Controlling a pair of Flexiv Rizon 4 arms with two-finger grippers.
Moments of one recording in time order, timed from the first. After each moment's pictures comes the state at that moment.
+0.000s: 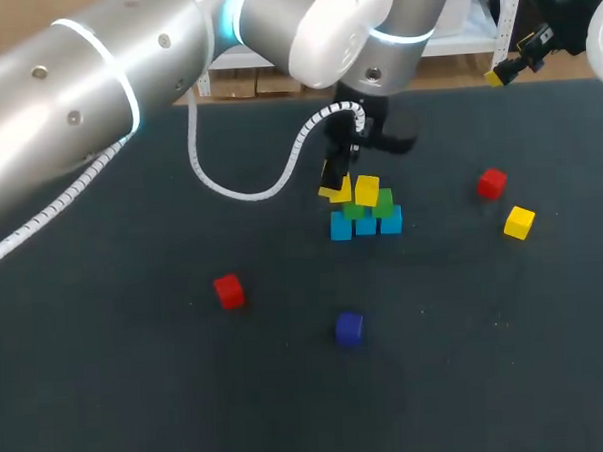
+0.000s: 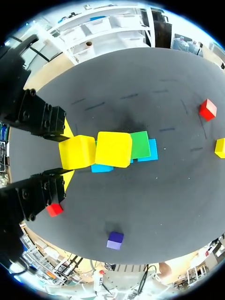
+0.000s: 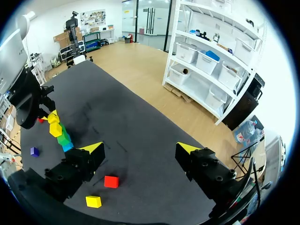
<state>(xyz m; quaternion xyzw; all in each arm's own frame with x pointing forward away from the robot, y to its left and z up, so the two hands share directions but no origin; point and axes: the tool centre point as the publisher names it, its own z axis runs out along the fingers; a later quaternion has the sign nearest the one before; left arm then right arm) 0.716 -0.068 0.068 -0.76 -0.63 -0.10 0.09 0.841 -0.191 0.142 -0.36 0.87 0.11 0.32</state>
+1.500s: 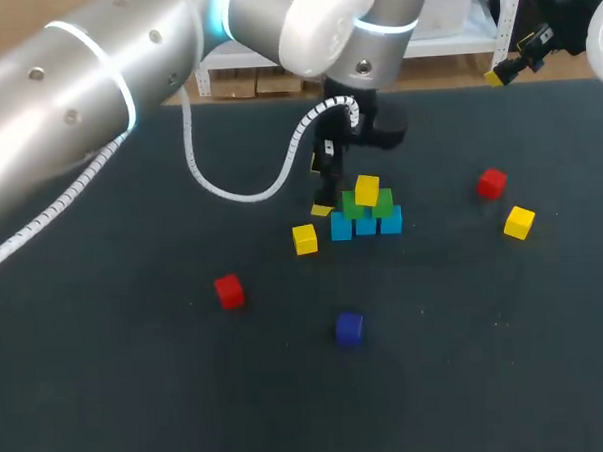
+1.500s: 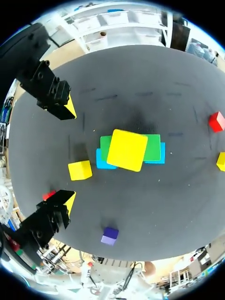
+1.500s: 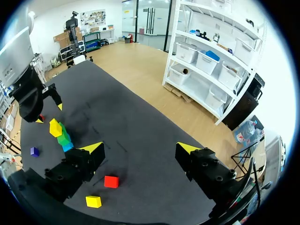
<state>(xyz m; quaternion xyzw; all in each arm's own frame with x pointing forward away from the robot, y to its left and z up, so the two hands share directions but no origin) 0.705 -0.053 0.066 -0.71 -0.69 -0.07 0.11 0.841 -0.191 0.142 -0.36 0.87 0.11 0.32</state>
